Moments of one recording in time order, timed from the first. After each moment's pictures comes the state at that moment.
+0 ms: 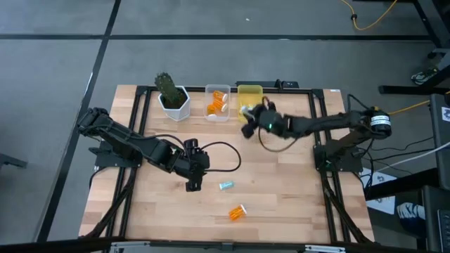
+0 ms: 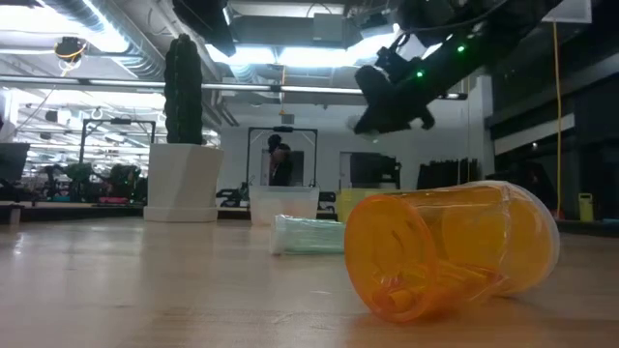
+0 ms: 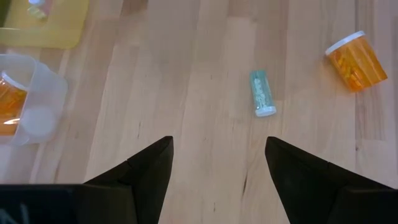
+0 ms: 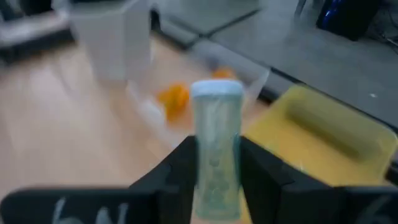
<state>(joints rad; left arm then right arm) -0.39 1.52 1.34 -0.90 -0.39 -0.43 -0.15 1.45 0.77 0.16 0.52 0.31</state>
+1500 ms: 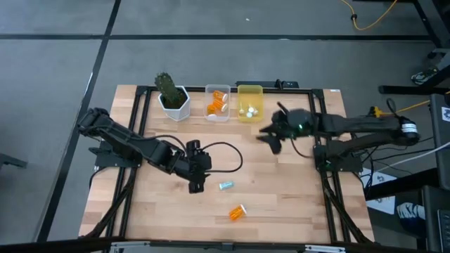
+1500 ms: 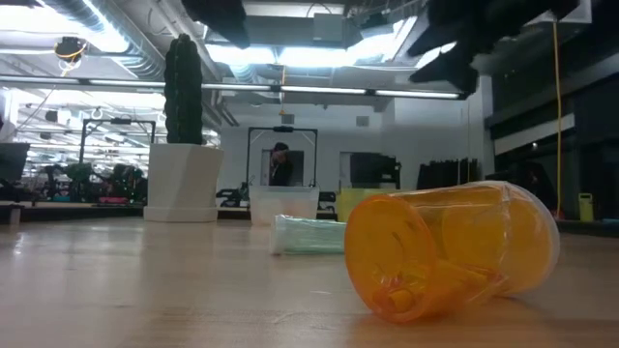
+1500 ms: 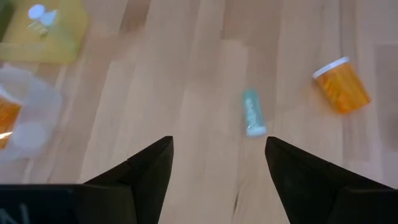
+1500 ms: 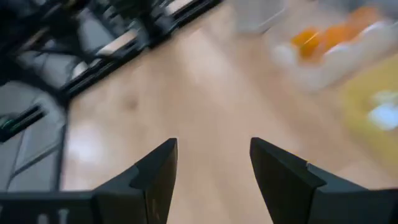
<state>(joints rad) -0.40 1.53 1.34 -0.83 -0.40 -0.44 -0.07 1.02 0.77 -0.27 0.01 0.50</state>
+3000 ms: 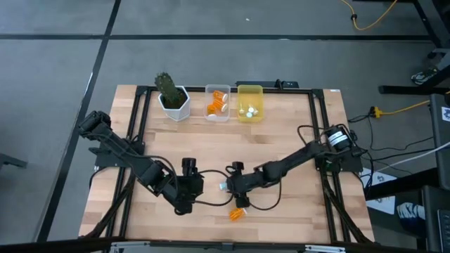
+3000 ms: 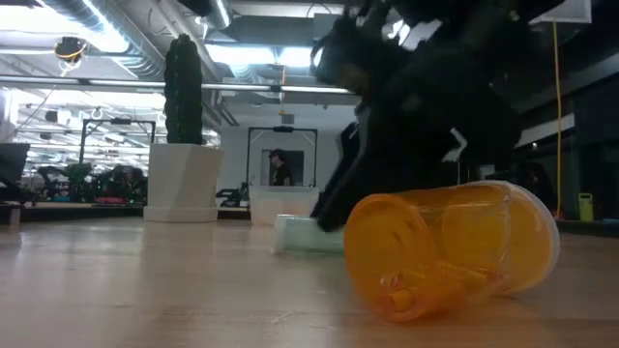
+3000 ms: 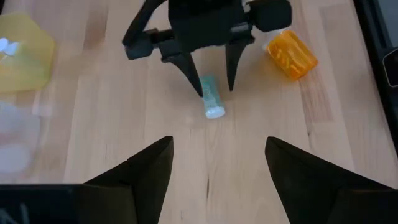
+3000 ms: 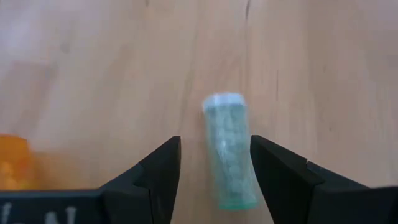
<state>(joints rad) -0.61 1.57 1.34 -0.83 -0.50 -0.44 0.37 1.96 1.09 0.03 0.19 0.17</state>
